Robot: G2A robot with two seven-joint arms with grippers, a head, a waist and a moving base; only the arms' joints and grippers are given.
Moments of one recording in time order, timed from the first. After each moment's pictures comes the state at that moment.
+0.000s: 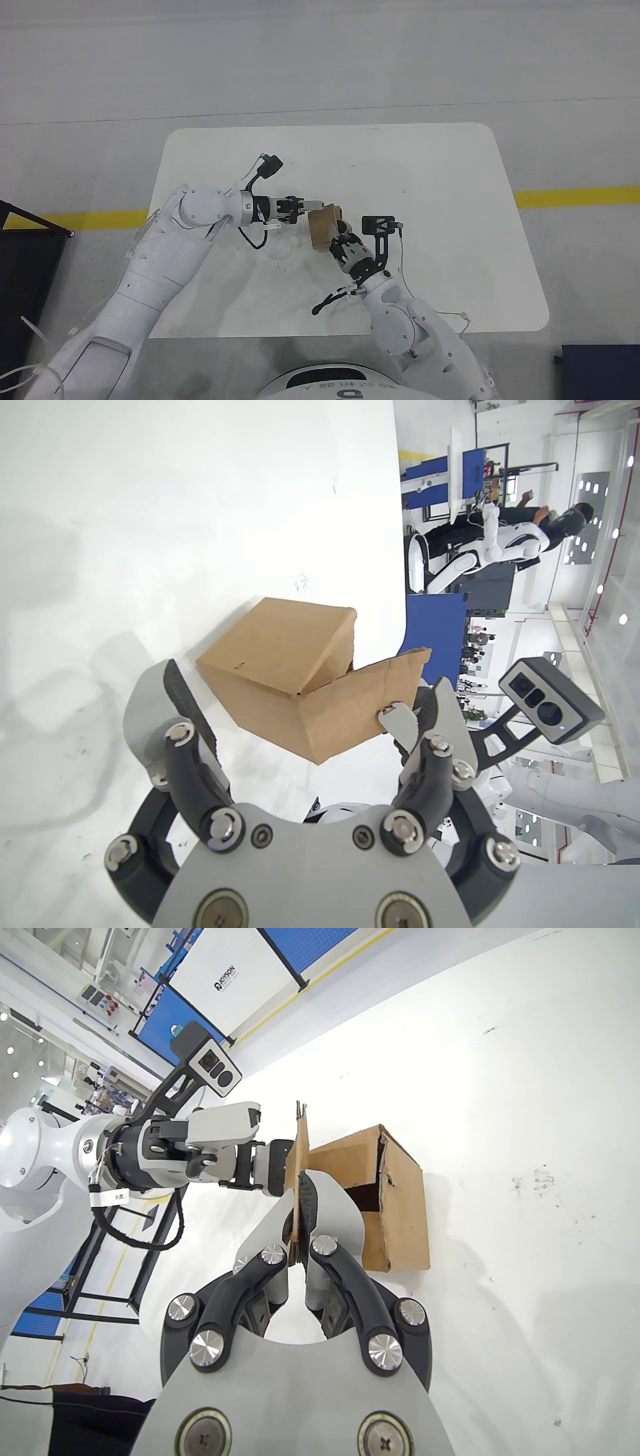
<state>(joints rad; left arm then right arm) 1.01 -1.13 -1.00 -1.31 0.01 -0.10 -1.02 -1.73 -1.32 1.02 -1.89 -0.77 0.16 0.08</state>
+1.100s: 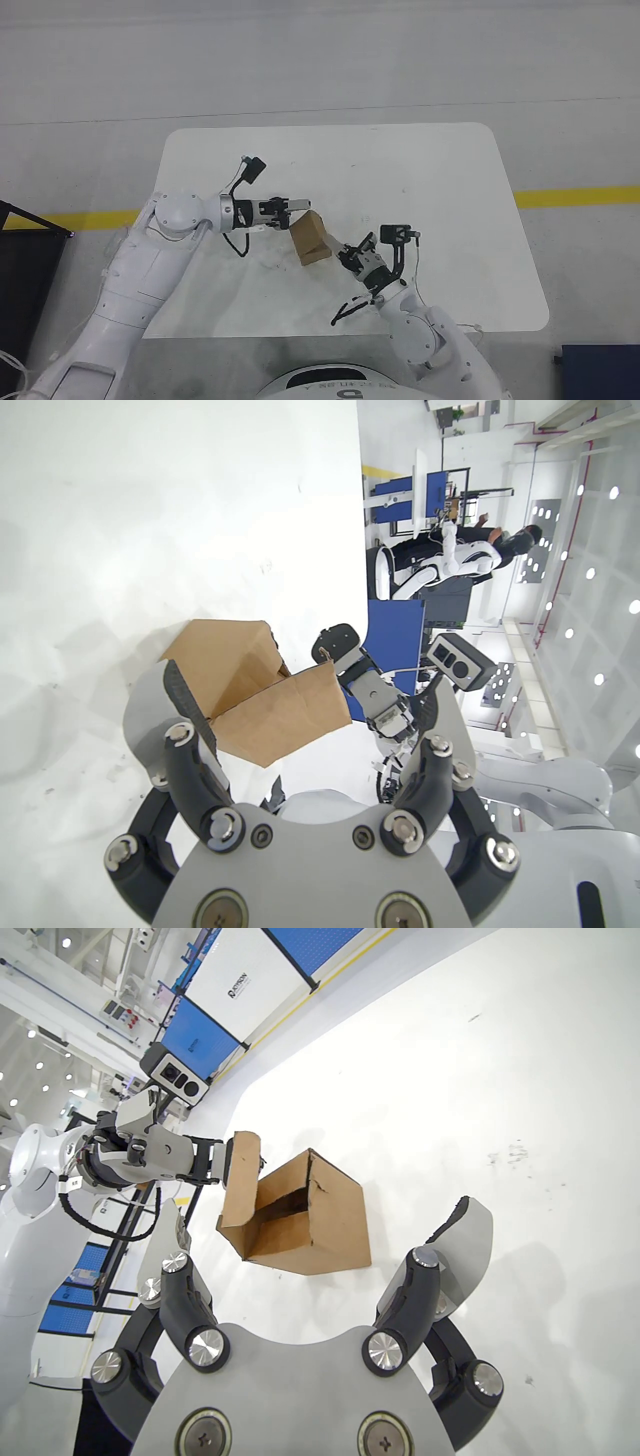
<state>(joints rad) 1.15 -1.08 -1.14 -1.48 -0.10 0.02 -1.10 -1.82 -1.29 1.12 -1.89 -0.72 -0.01 0.05</state>
